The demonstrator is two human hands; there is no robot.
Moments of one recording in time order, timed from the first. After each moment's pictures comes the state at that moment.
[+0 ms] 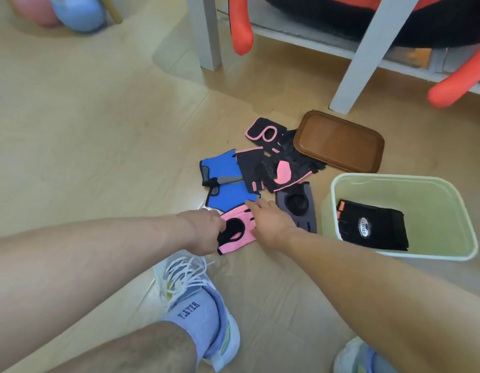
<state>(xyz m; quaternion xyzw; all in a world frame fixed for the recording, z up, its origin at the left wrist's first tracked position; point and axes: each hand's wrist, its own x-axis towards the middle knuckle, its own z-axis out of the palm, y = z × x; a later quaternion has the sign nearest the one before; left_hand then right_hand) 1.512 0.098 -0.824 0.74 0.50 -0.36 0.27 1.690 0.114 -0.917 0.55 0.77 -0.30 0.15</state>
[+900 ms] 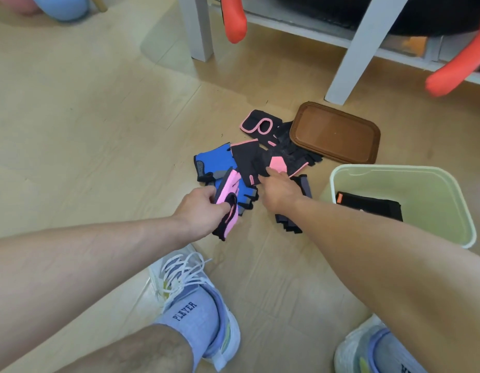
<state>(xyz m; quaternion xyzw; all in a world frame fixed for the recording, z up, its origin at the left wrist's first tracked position) 1.519 0.090 -0.821 0.49 0.73 0.11 0.46 1.706 0.169 -0.915 0.62 0.73 -0.27 0.13</state>
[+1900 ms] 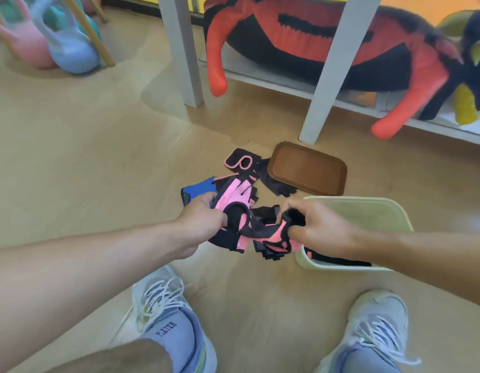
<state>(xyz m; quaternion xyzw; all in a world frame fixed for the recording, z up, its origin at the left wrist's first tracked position) 1.573 0.101 -0.760 0.41 0.70 0.21 0.55 1.812 0.096 -0.748 0.53 0.69 -0.49 -0.12</state>
